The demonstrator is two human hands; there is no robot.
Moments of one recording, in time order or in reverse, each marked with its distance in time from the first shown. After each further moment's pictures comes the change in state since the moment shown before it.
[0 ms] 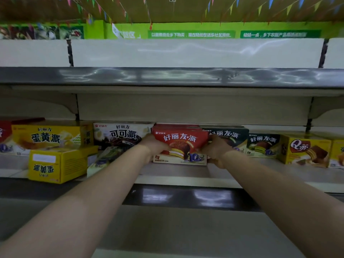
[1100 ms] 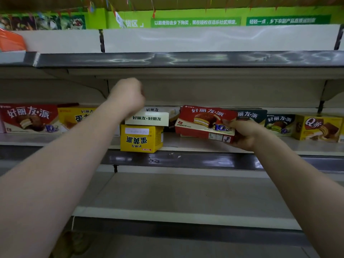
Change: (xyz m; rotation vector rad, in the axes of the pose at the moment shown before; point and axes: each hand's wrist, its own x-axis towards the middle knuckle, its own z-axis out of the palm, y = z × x) left_hand -0.089 0.024 -0.156 0.883 0.496 0.335; right_hand -0.073 -0.018 0.018 0.439 0.036 0.145
